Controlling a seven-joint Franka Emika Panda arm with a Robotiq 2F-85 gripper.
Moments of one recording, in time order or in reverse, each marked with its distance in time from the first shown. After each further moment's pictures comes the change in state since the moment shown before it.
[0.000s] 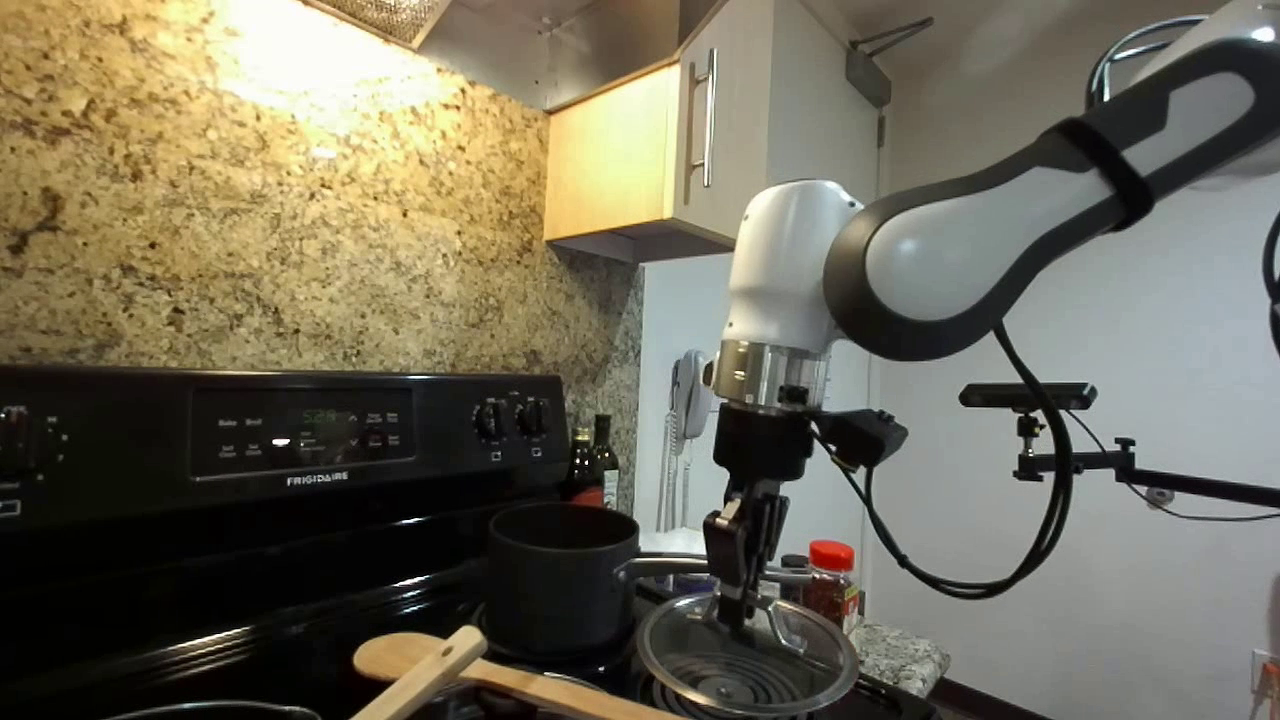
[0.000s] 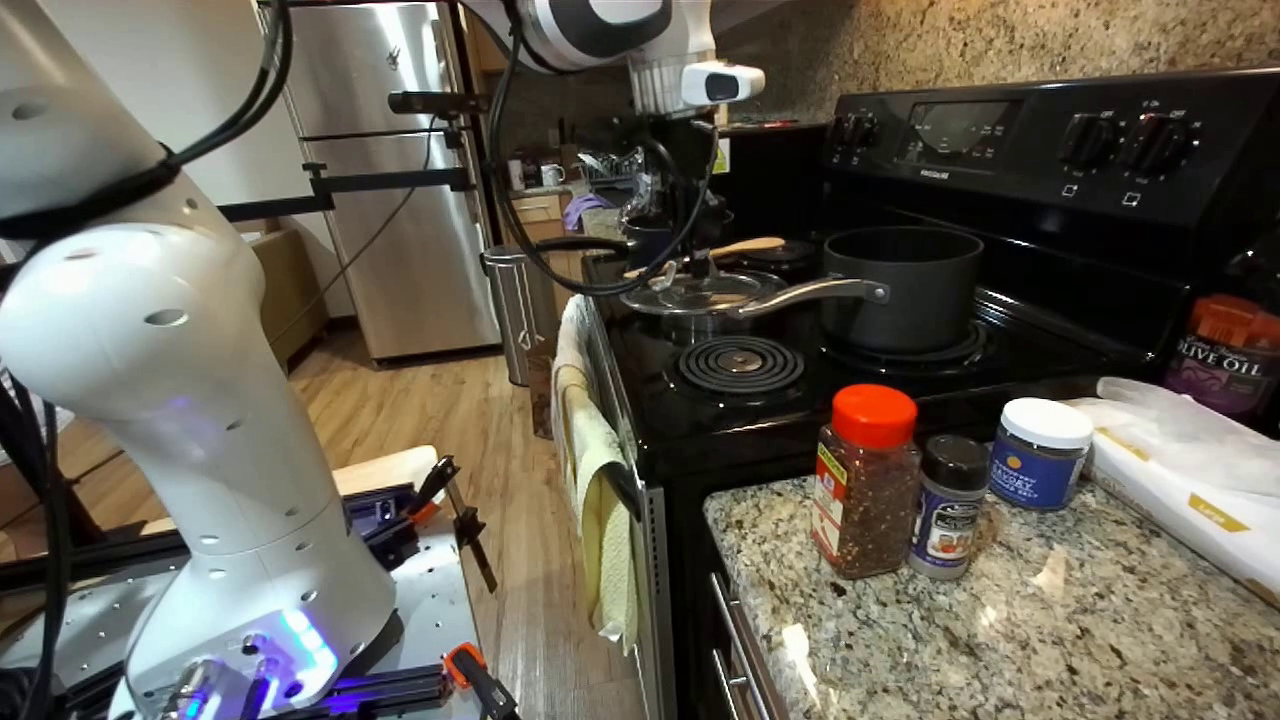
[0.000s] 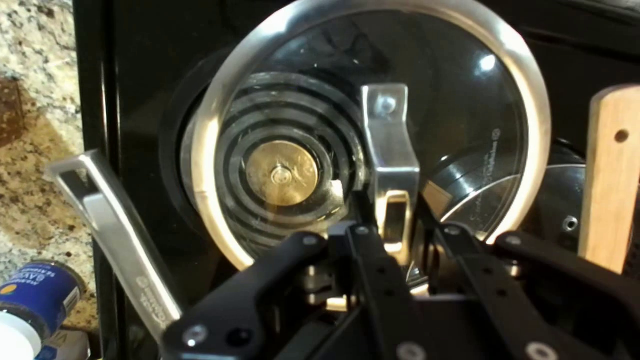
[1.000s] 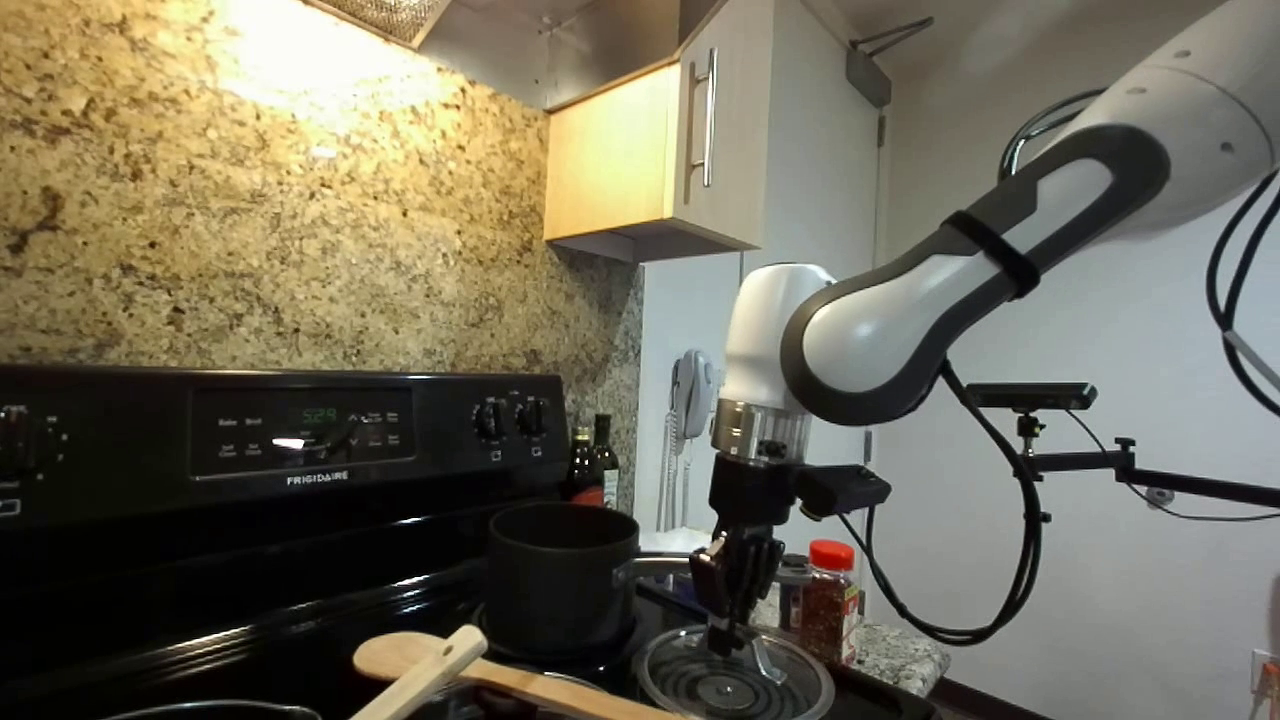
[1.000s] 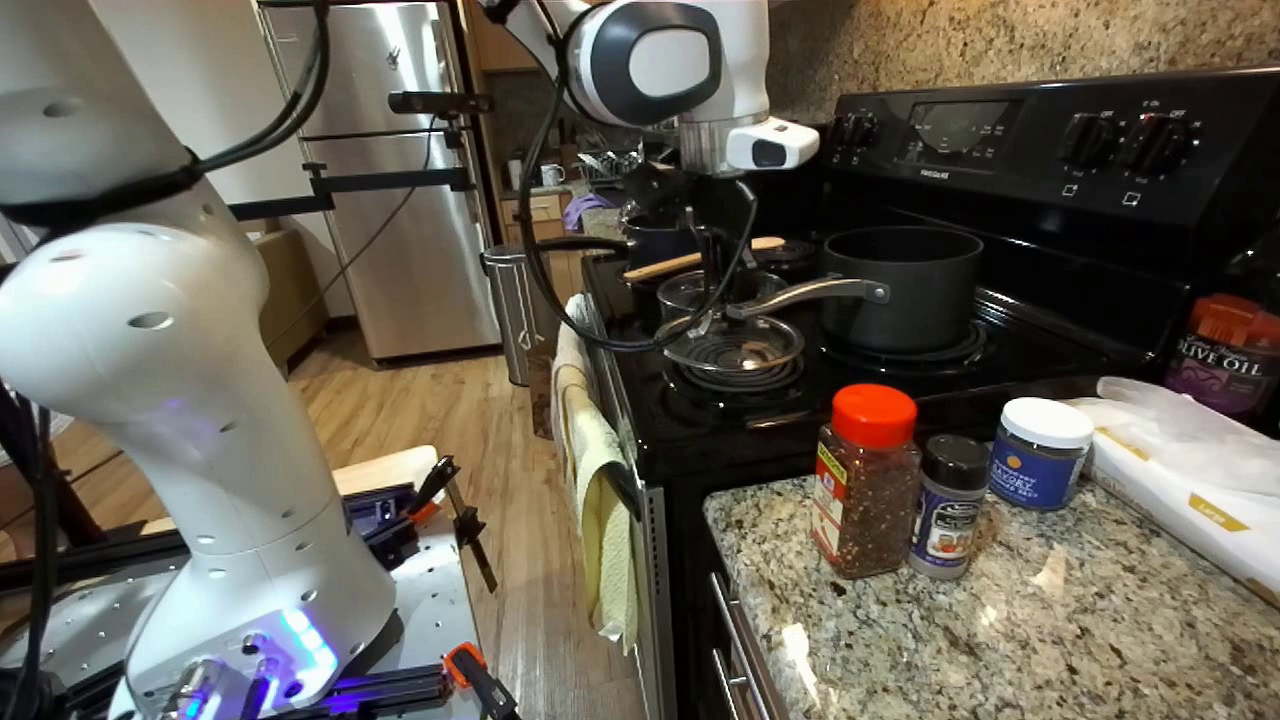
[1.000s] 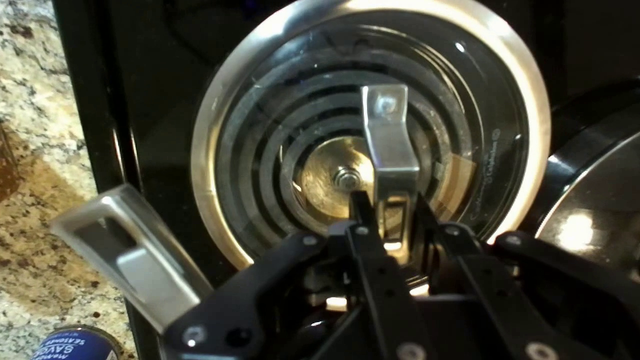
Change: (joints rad) arm -0.053 0.135 -0.070 -0.008 0.071 0.142 -0.012
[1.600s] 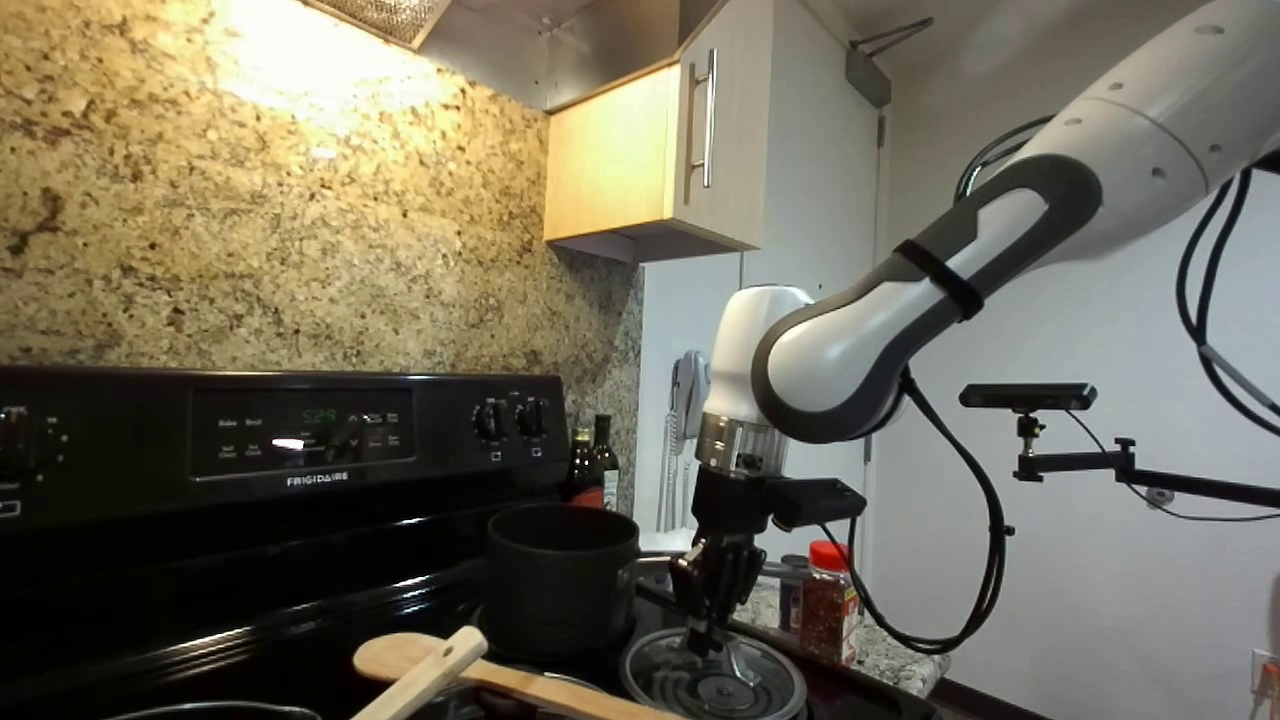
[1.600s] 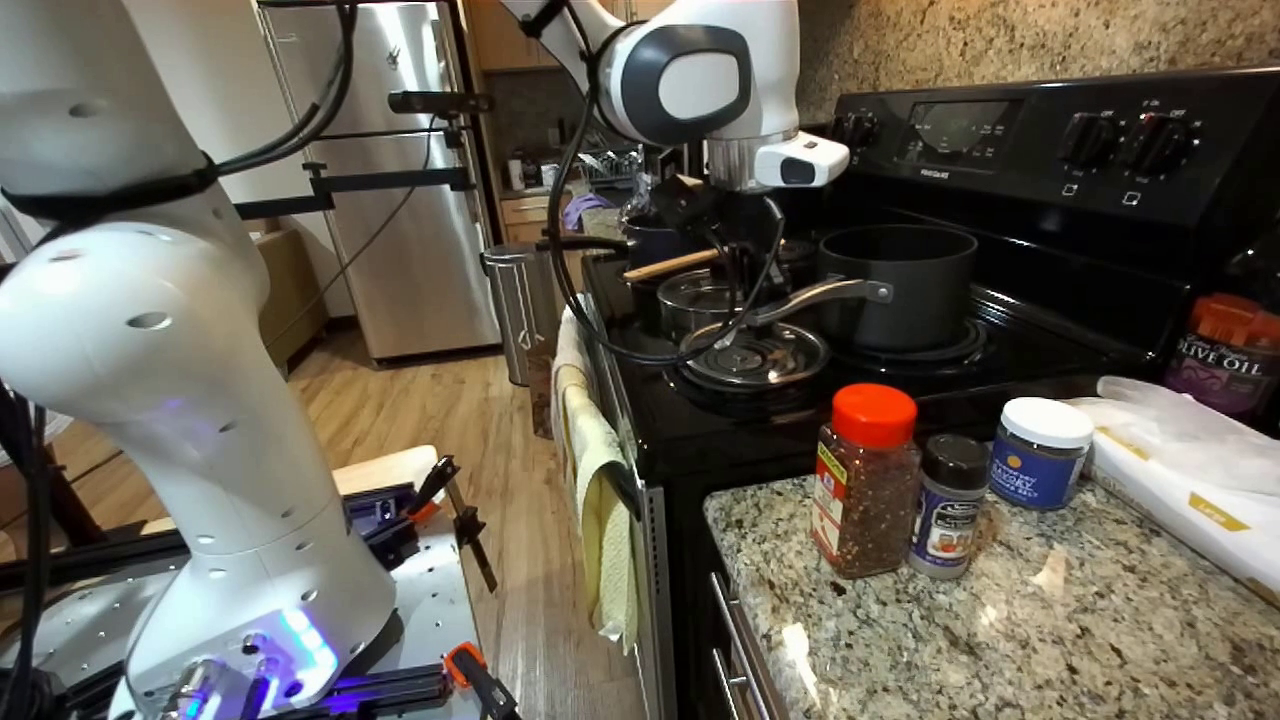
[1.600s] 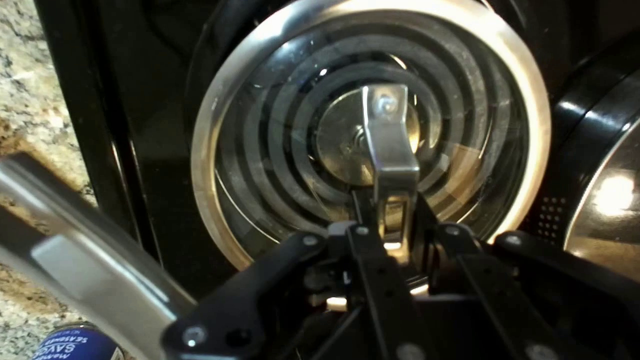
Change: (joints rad) arm -0.004 0.087 -0.027 0.051 0.022 0.050 -0.004
